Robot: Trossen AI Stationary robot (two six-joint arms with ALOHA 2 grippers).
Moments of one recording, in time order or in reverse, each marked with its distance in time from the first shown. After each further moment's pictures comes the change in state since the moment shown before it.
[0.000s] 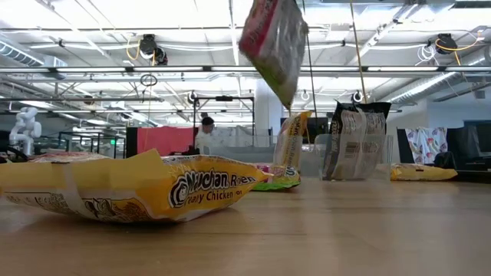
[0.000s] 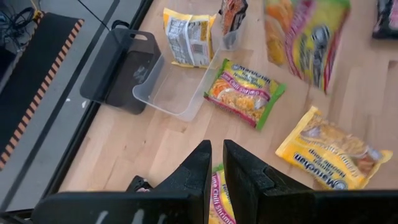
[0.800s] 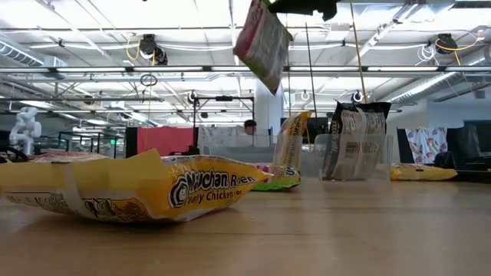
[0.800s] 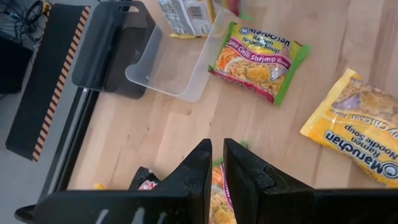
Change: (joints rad) left arm 0.023 0.002 -0.270 0.153 0.000 0.058; right arm -0.342 -0.049 0.000 0.144 -0.148 -0.035
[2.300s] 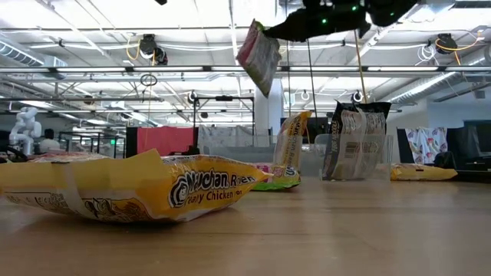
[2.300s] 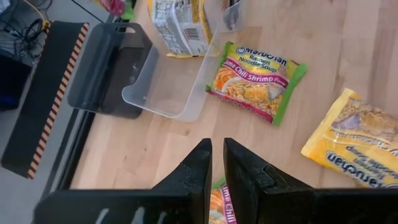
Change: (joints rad) left arm 0.047 0.000 -0.034 0.130 -0.004 0.110; right arm -0.453 0.140 0.026 0.298 -0.414 0.237
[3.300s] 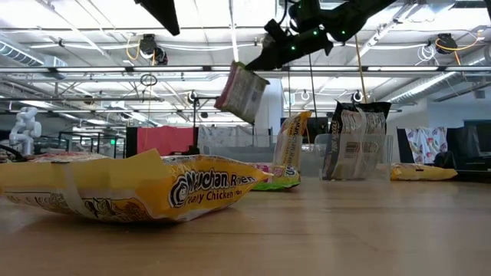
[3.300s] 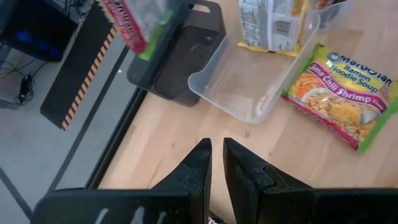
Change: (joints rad) left arm 0.270 0.000 0.000 -0.005 -0.023 0.046; right arm -0.148 0.338 0.363 -0.246 -0.073 -0.034
